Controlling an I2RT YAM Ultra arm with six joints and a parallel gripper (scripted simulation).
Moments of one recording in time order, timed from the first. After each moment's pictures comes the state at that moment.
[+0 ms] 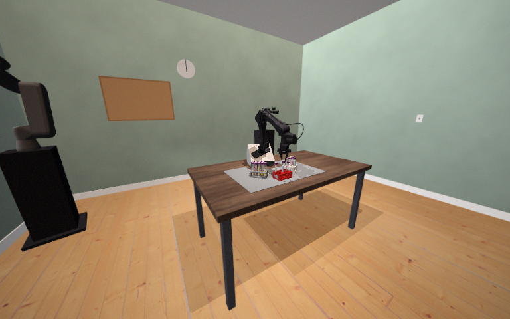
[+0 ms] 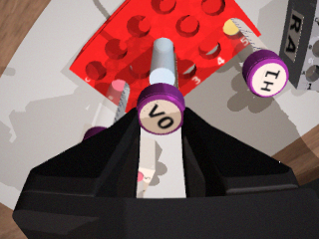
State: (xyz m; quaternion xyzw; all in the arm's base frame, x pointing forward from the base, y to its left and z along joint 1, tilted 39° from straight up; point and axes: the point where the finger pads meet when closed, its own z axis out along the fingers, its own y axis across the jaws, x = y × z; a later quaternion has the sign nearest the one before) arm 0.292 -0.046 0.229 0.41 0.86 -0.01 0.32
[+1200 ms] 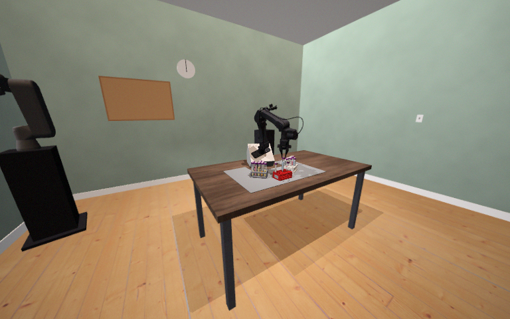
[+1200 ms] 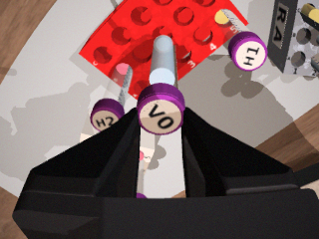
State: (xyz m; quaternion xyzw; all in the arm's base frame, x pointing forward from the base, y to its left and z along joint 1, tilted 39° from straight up) arm 0.275 -0.037 0.254 0.40 0.86 -0.01 0.32
